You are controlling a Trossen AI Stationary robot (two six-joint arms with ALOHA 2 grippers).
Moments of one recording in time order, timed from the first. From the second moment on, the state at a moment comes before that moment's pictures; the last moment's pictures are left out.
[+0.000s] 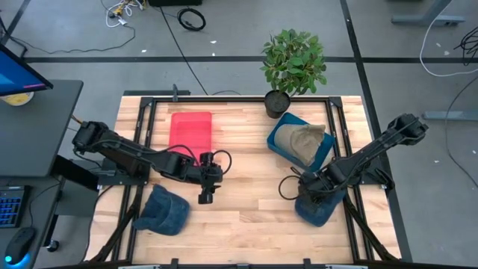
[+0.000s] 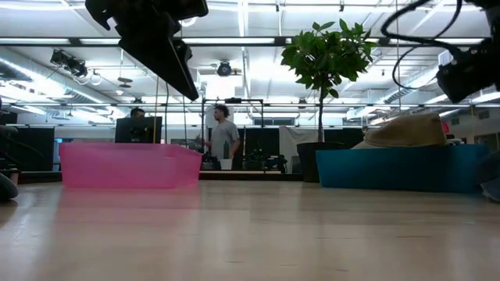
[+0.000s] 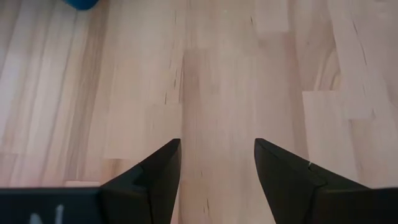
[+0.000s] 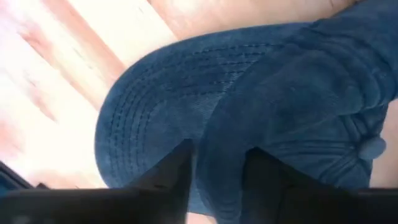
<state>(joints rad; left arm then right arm) -0.29 1.48 1.02 -0.48 -0.26 -0.20 0.51 1.28 0.70 -0.82 -0.17 1.20</state>
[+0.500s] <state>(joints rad) -0.29 1.48 1.02 -0.48 -0.25 -0.19 0.49 1.28 0.99 -0.58 -0.18 0.80</state>
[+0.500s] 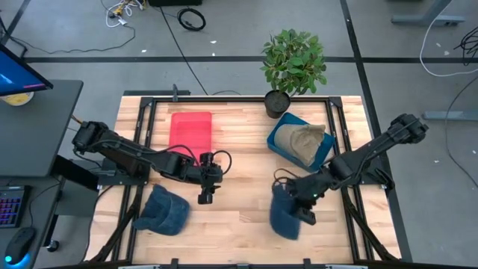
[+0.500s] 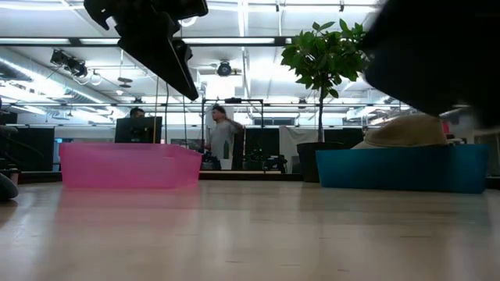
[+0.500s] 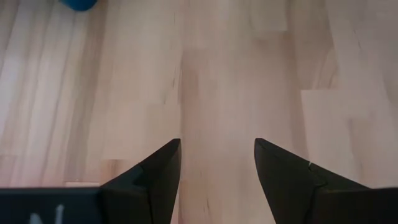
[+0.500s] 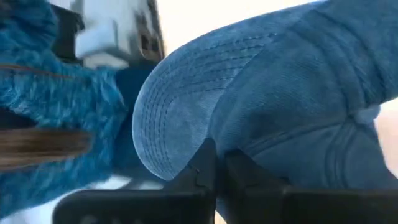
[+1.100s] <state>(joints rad) -0.33 1.04 1.02 -0.56 -0.22 -0.06 0.13 1.49 1.03 -0.27 0.20 0.14</state>
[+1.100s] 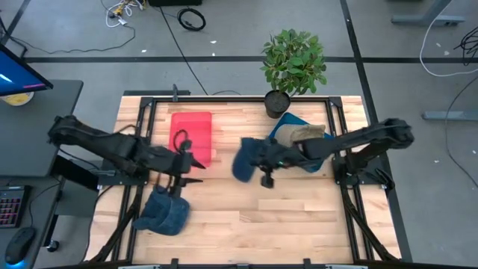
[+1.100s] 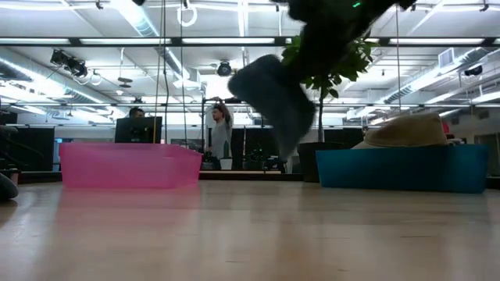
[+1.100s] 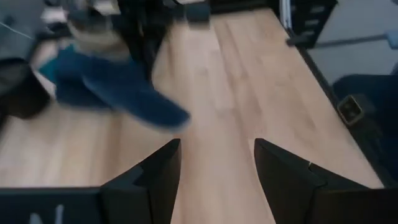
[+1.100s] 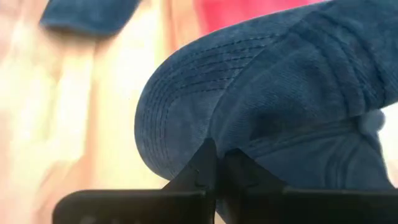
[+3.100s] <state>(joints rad) -0.36 0.99 1.02 -0.69 -0.21 -0.47 -0.09 2.03 1.82 -0.51 0.14 -0.30</state>
